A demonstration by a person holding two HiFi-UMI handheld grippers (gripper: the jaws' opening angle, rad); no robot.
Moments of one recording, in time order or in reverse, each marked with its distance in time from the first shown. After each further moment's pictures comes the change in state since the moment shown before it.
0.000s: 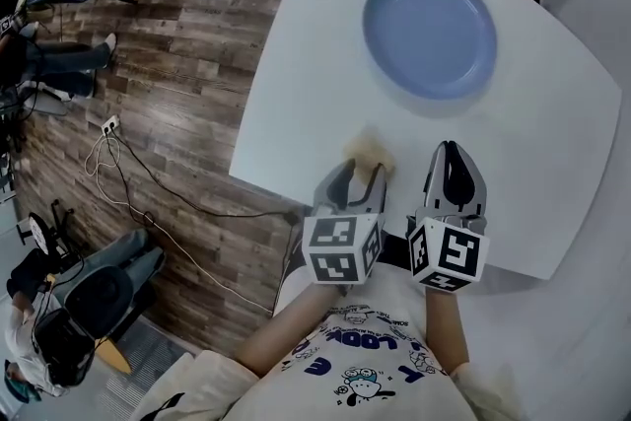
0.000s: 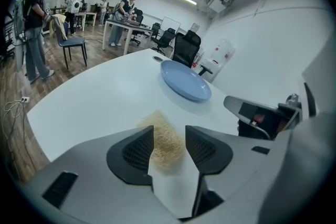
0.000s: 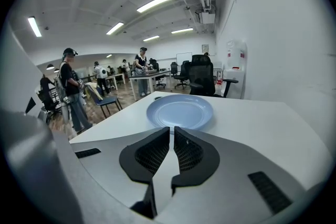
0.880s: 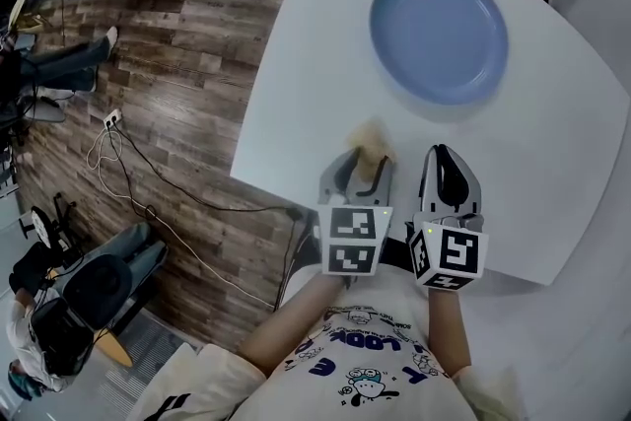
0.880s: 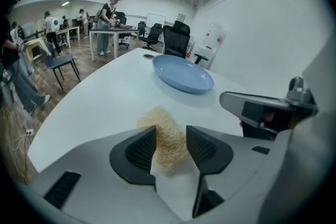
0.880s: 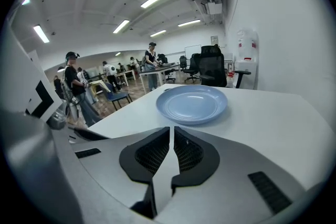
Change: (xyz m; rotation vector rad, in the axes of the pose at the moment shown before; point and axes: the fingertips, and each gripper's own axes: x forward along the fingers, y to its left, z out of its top) left arm 0.022 0.010 0.005 0.218 0.059 0.047; right arm 0.015 0.021 -0.026 -0.002 0.066 0.125
